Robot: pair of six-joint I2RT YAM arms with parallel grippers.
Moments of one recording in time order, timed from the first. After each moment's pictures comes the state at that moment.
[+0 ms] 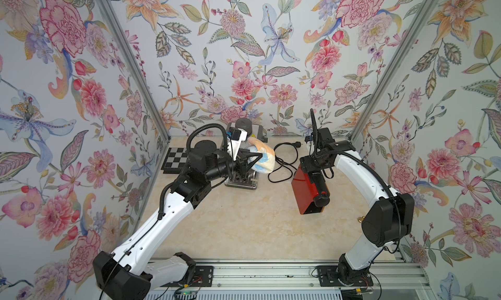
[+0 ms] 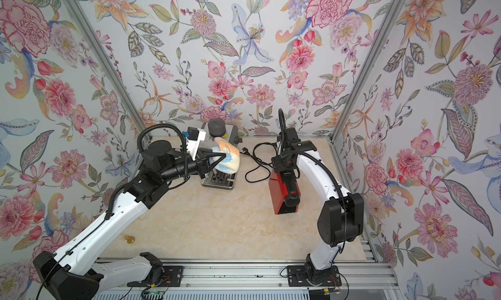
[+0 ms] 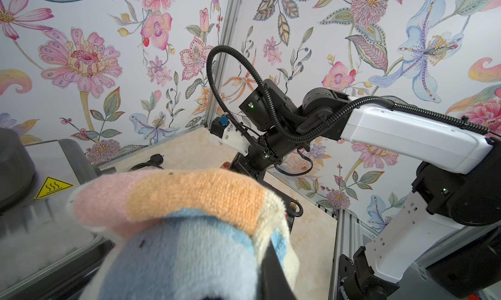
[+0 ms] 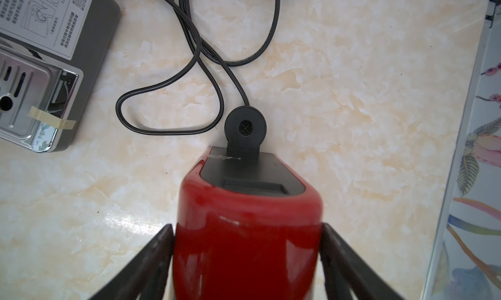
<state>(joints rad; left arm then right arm) -0.54 1.19 1.20 -0.11 0.55 -0.26 0.31 1.70 1.57 -0.97 0.07 0.00</state>
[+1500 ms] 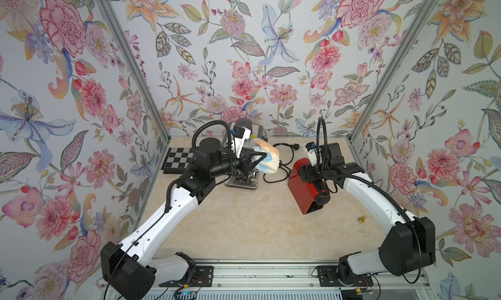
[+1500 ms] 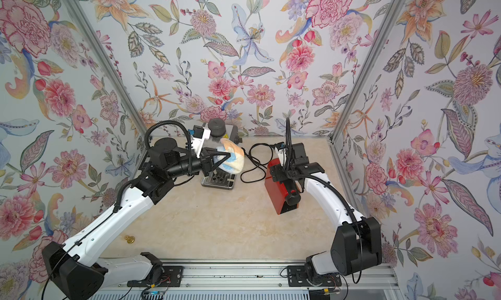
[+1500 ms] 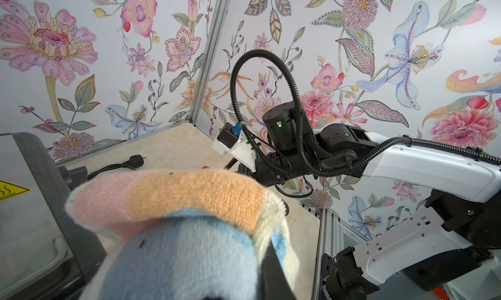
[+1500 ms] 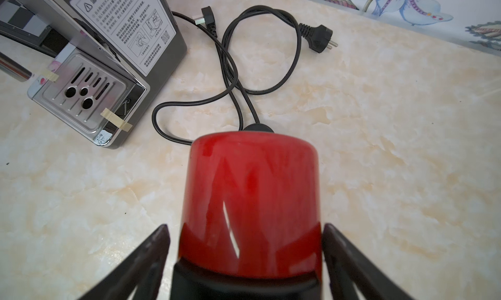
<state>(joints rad) -0.54 1.26 1.22 -0.06 0.62 -0.33 0.29 1.44 1.19 -0.60 -0.10 -0.07</state>
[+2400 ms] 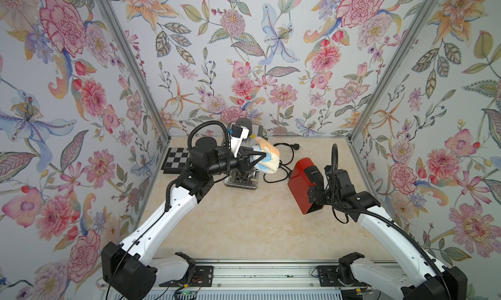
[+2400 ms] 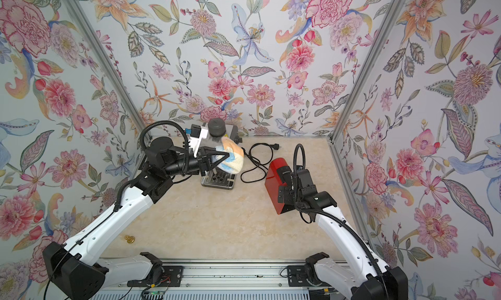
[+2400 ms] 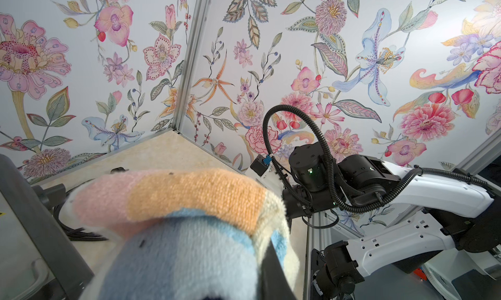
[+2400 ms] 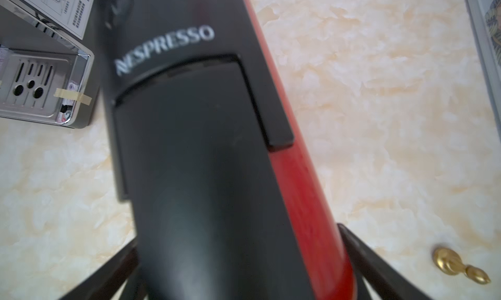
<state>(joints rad) -0.50 1.26 1.20 0.03 0.73 -0.35 0.38 1.05 0.83 -0.71 0.13 0.35</state>
